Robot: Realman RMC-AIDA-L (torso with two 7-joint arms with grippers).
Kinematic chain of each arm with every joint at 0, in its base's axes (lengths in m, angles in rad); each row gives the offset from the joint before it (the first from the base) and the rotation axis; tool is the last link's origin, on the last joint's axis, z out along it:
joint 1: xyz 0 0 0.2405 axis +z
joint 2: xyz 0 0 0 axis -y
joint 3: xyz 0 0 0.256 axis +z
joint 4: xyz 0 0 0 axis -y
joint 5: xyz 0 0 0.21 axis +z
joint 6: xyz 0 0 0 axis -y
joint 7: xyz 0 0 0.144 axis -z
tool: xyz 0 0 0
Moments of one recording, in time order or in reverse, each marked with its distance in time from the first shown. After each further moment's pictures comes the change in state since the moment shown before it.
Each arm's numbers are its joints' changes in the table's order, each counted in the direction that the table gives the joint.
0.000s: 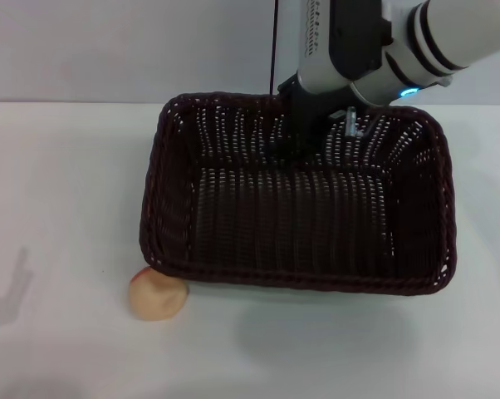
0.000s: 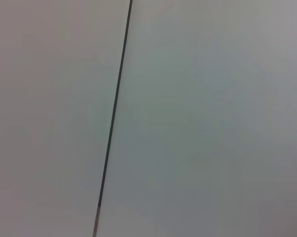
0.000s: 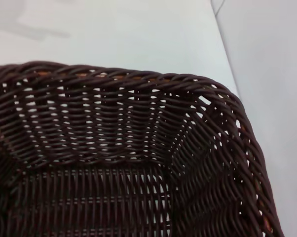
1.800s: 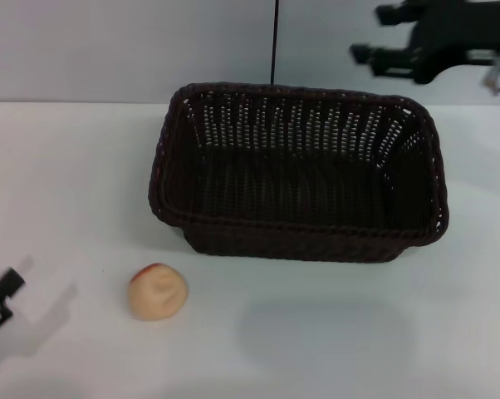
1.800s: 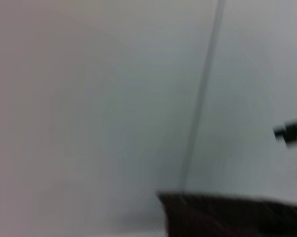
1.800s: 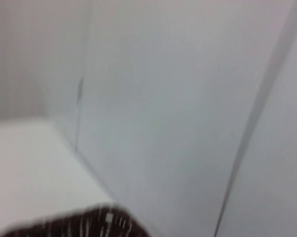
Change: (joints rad) left arm -0.062 -0.010 0.316 -0.374 0.002 -0.062 0.375; right arm -0.544 -0.001 0.209 0.646 0.311 0.086 -0.179
